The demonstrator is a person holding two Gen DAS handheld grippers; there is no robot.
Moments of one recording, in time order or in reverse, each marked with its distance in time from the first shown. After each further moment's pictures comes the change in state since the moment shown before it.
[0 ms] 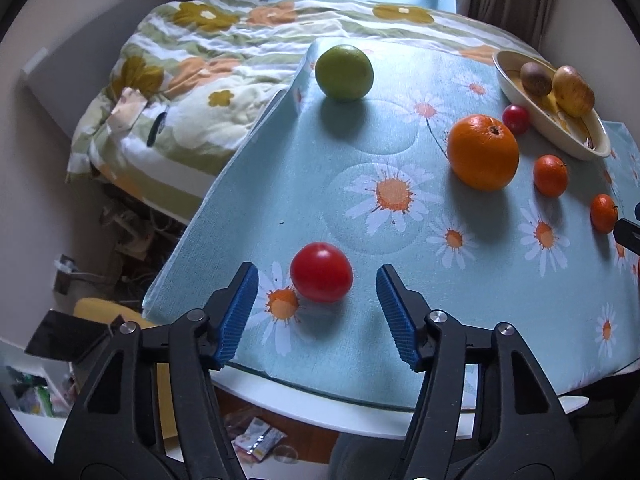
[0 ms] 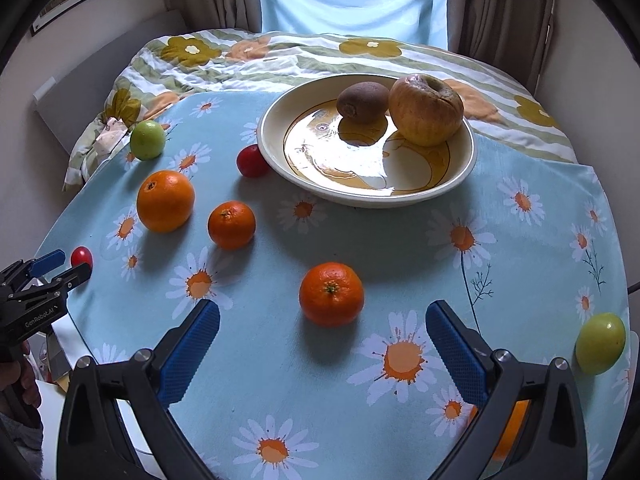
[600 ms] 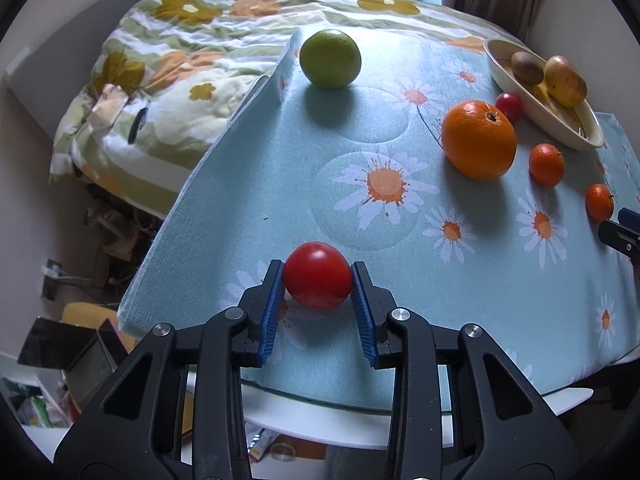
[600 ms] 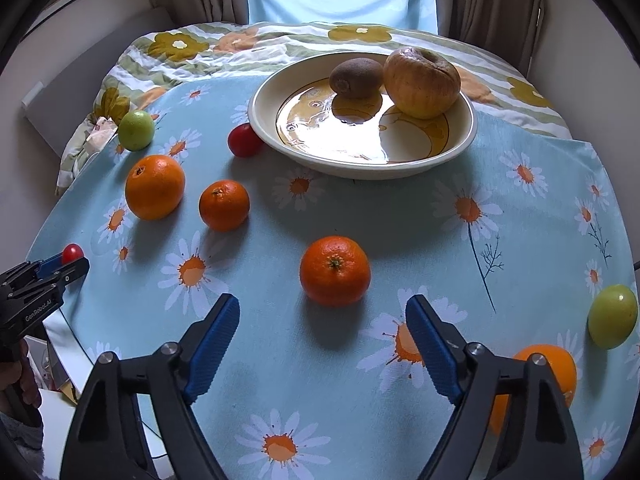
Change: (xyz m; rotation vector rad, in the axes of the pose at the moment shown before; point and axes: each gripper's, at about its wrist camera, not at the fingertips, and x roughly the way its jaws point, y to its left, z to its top) left arm 0.009 -0.001 -0.001 0.024 0.022 -0.061; right arm 0.009 0.002 -0.010 0.044 0.038 -0.011
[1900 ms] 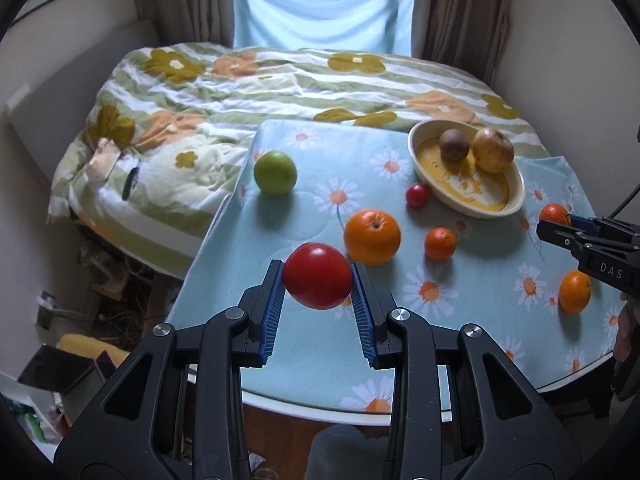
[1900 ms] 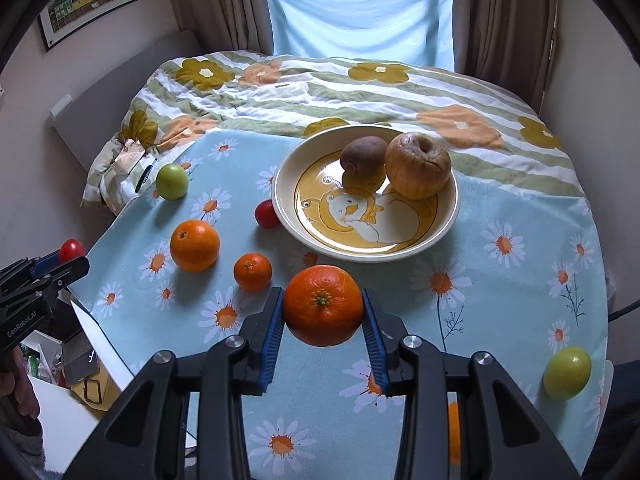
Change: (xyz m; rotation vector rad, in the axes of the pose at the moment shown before) left arm -0.110 -0.043 0.041 0.024 -0.180 -0.081; right arm -0.060 -0.010 0.038 -0.060 -0.106 0.067
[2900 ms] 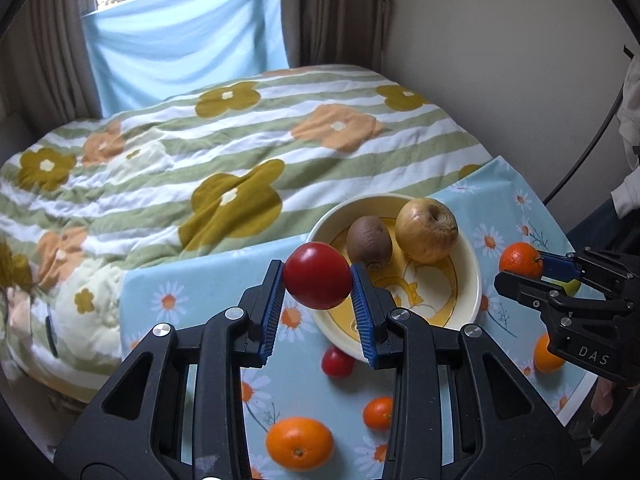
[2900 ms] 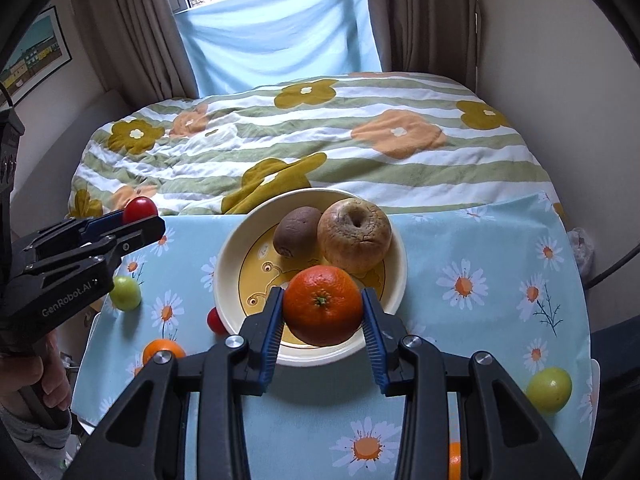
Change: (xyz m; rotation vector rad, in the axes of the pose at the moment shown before) left arm 0.113 -0.099 0.164 0.352 -0.010 -0.311; right arm 0.014 -0.039 0.072 0.272 -0.048 -0.139
